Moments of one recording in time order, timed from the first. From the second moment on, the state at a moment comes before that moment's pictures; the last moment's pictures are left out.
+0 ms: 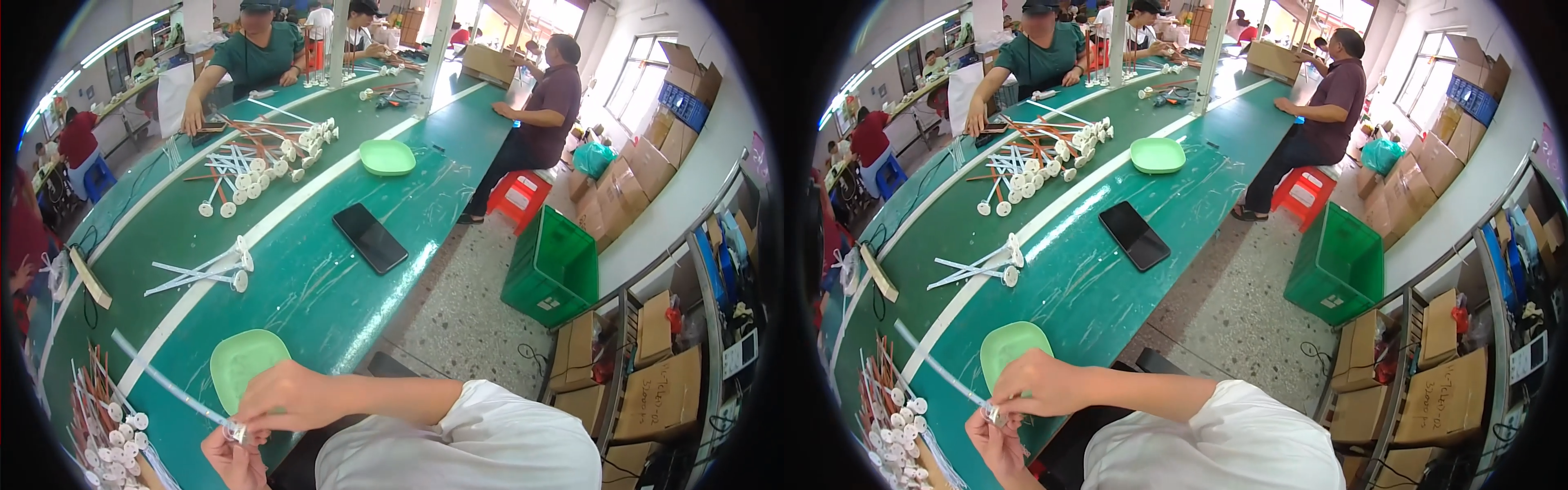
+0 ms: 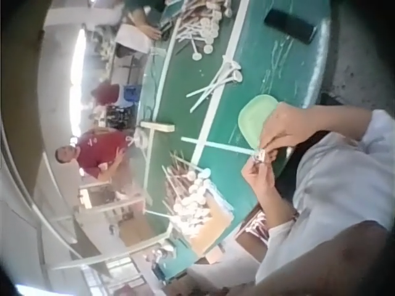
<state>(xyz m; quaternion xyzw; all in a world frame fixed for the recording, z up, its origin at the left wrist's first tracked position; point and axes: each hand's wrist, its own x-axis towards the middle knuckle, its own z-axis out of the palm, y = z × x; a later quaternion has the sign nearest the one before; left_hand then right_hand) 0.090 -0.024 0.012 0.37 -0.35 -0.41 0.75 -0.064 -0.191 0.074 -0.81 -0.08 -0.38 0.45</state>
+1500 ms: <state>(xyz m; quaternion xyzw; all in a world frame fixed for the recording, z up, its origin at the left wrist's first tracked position) 0.076 -0.018 0.020 0.51 -0.34 -0.27 0.74 -0.053 -0.236 0.047 -0.92 0.08 -0.16 0.35</state>
